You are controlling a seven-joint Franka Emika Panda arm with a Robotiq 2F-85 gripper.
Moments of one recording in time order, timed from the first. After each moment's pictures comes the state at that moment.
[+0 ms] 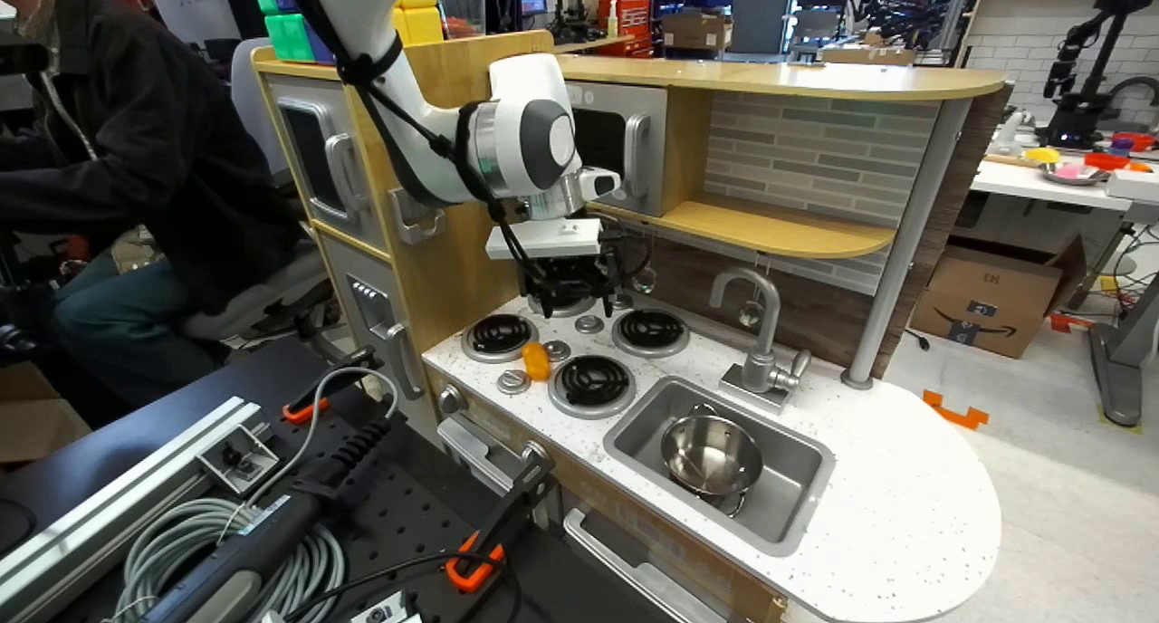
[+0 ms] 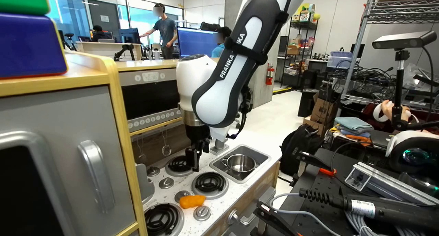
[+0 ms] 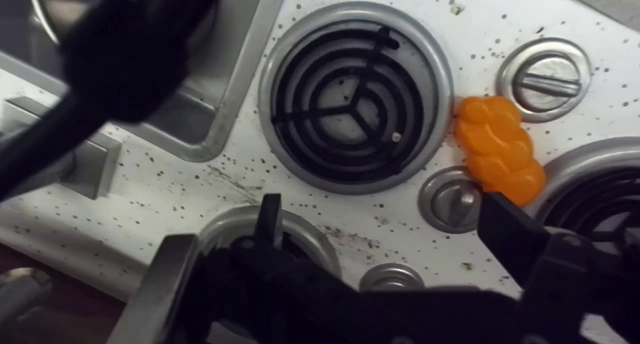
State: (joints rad) arm 0.11 0.80 0.01 -1.87 -0.40 2.71 -0.01
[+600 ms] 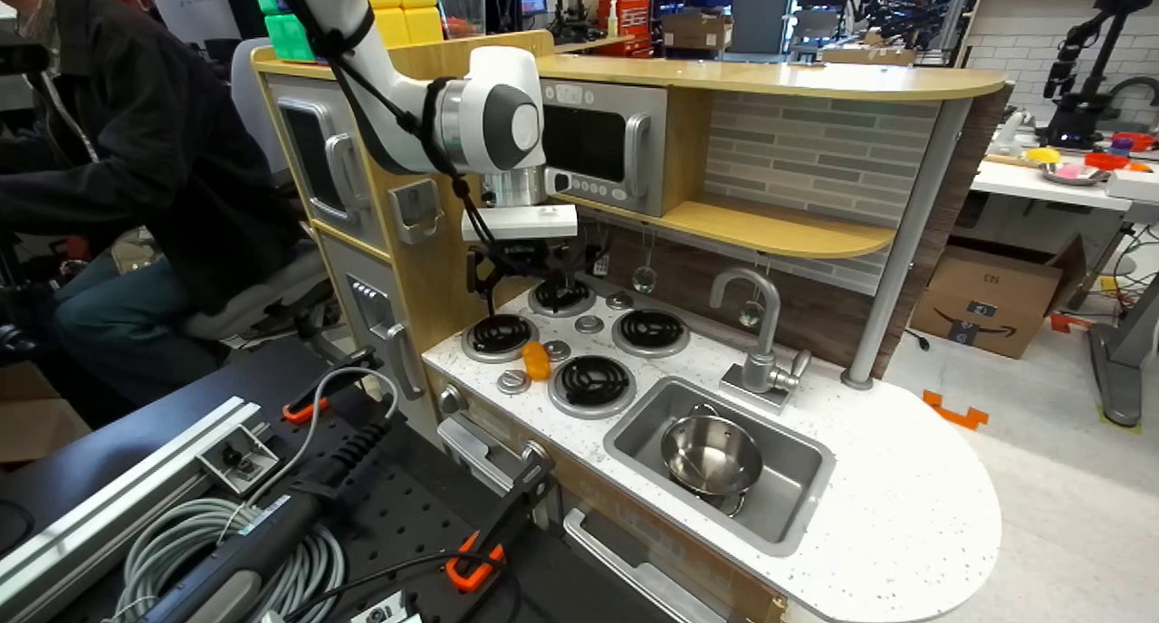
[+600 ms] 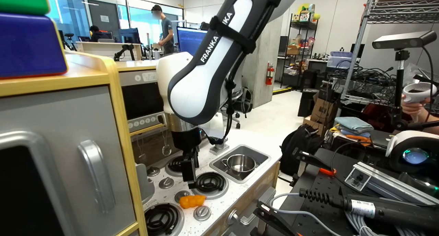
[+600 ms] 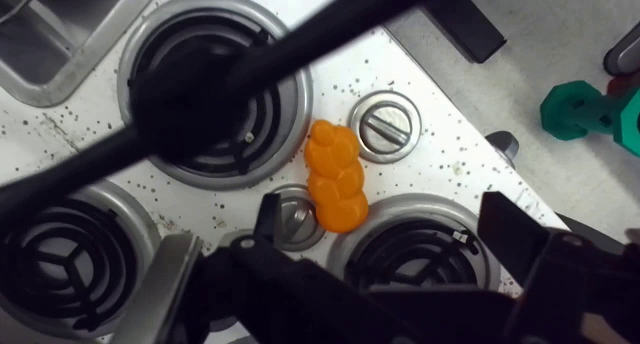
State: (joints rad) arm 0.07 0.79 0.16 -1.85 -0.31 2.50 -0.35
